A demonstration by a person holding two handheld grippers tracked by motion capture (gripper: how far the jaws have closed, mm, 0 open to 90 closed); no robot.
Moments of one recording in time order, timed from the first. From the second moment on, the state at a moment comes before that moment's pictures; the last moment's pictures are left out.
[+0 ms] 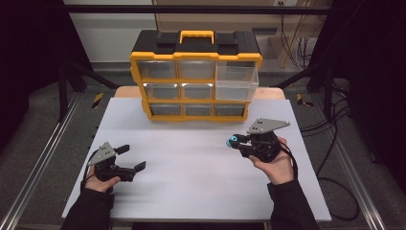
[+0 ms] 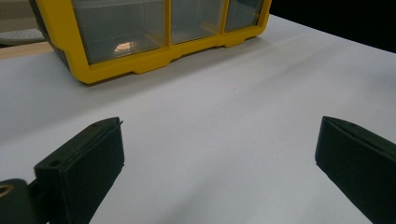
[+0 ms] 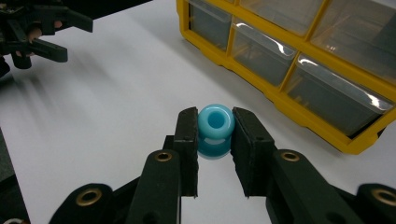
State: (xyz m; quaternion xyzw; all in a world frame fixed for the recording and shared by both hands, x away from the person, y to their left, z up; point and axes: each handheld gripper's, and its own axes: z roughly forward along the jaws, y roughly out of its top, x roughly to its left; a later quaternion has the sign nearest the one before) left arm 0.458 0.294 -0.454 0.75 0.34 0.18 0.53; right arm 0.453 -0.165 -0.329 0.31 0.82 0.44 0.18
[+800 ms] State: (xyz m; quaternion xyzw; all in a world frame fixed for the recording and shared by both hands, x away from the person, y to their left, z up) left arm 0.458 0.294 -0.454 0.75 0.34 0.18 0.53; right arm 0.457 -0.168 -0.298 0.31 0.82 0.44 0.20
